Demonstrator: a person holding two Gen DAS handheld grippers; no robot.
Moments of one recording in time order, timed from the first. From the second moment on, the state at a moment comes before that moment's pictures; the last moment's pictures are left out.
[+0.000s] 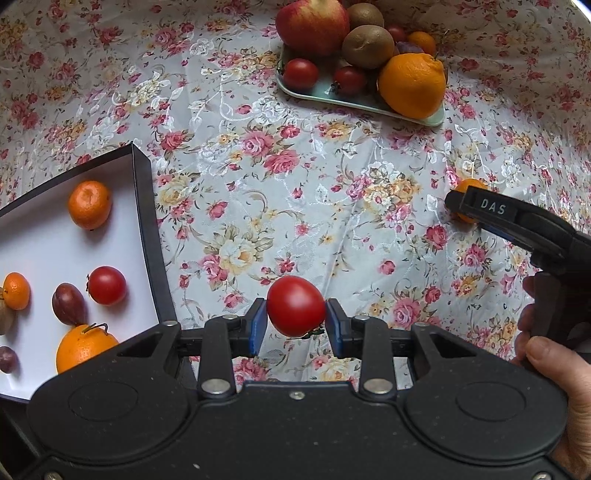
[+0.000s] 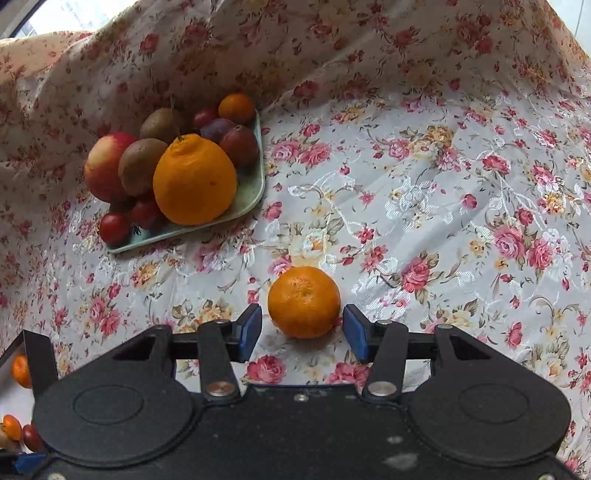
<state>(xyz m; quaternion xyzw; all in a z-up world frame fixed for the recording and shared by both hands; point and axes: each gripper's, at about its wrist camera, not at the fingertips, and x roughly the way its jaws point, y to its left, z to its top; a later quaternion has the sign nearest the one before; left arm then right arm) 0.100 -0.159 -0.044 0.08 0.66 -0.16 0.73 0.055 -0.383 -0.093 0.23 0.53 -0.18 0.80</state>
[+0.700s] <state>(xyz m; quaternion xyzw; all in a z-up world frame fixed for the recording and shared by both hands) 0.133 -0.170 -0.046 0.07 0.67 -0.16 0.72 0.088 -0.335 -0.116 0.09 0.57 -0.13 0.81</state>
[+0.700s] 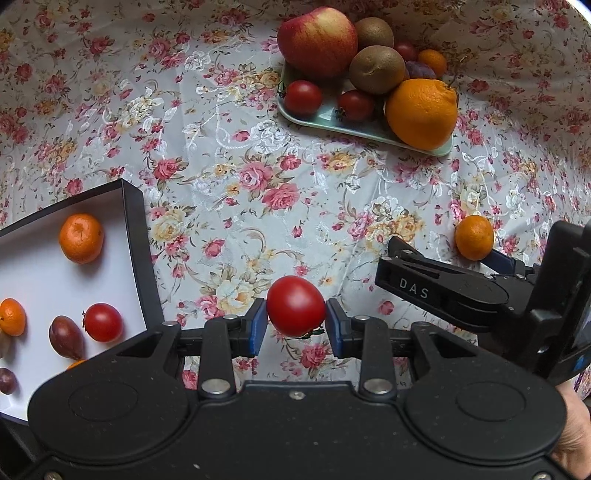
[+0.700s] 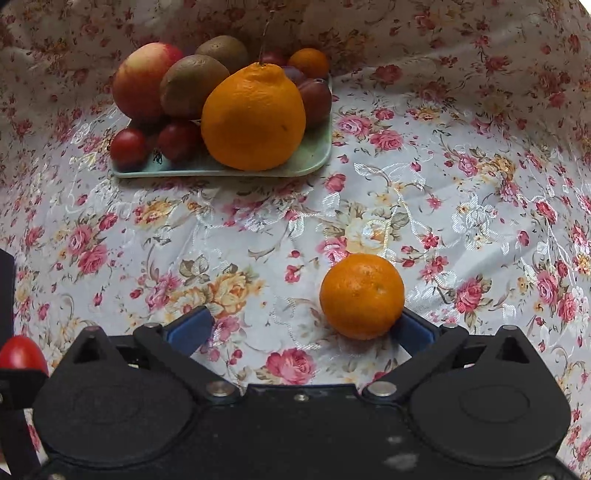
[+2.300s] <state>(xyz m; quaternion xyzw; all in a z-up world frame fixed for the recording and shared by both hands) 0.125 -0.161 -0.037 0.05 0.66 -0.14 0.73 0.040 -0.367 -0.090 0.18 0.46 -0.19 0.85</state>
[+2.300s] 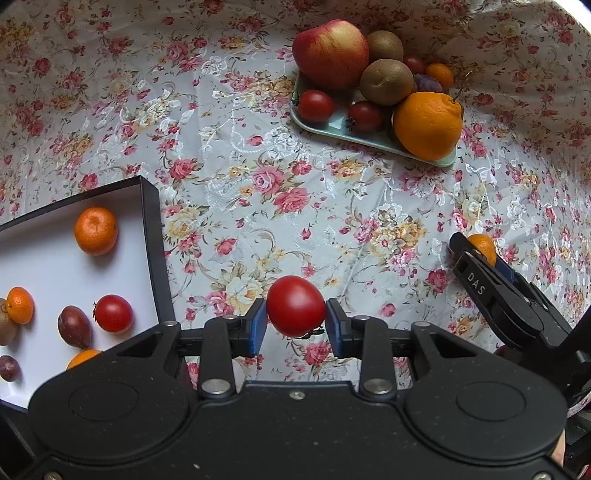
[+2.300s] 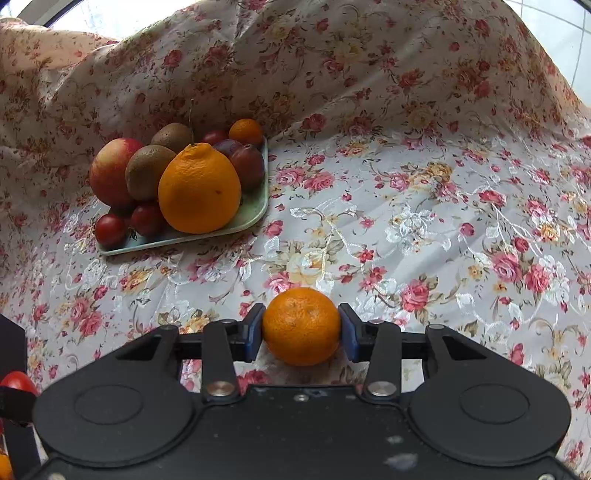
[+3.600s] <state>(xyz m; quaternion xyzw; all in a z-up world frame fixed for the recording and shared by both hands) 0.113 0.081 -0.002 -0.04 0.60 0.06 0.79 0.025 -0.133 0.004 0.20 0.38 0.02 0.90</state>
